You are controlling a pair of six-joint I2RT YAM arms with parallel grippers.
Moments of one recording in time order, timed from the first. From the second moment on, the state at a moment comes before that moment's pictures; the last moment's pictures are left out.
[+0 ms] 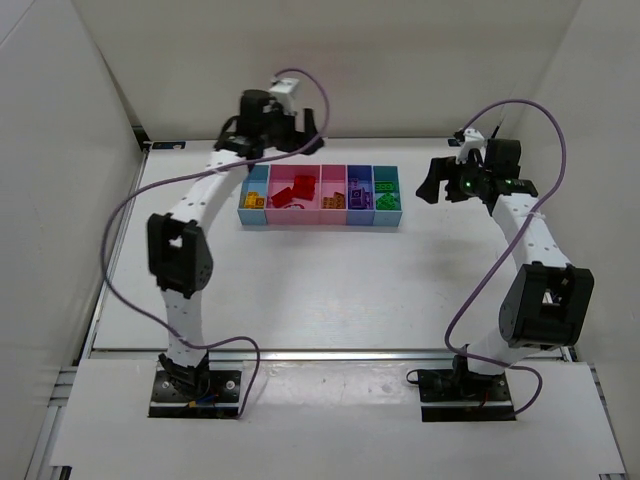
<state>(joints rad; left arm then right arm) -0.36 2.07 1.99 -0.31 0.36 -0.16 -0.05 1.54 1.28 -0.41 -0.55 -0.09</state>
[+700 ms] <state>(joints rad) 0.18 1.53 1.20 -0.57 0.19 0.01 -0.17 1.57 1.20 -0.38 -0.60 -0.23</state>
